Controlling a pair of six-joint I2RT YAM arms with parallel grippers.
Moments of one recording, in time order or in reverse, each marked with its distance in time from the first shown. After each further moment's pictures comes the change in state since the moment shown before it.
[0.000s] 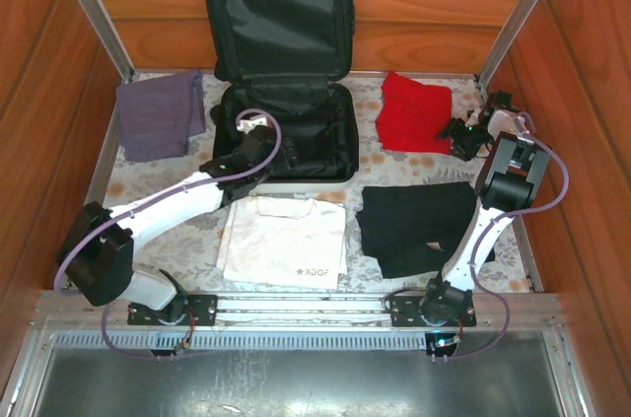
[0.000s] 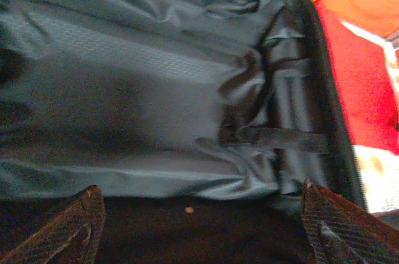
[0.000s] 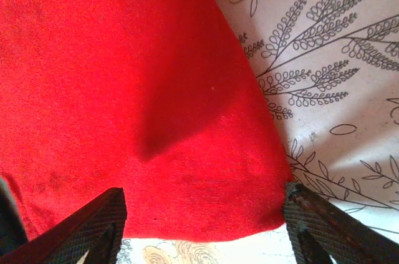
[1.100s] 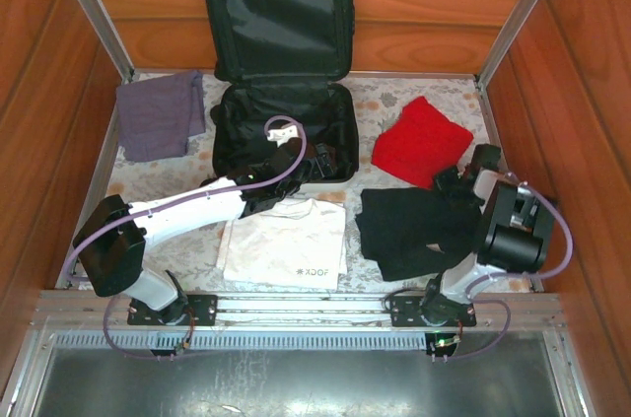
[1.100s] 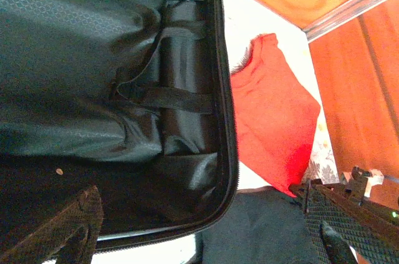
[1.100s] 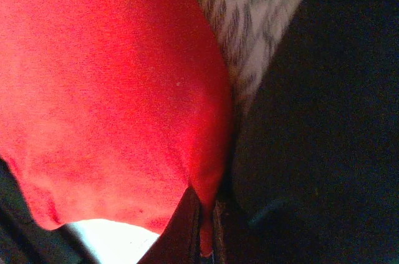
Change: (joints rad) left arm -0.154 0.068 0.075 0.053 0.017 -0.165; right arm 0.038 -0.607 -0.897 0.437 0.019 0.553
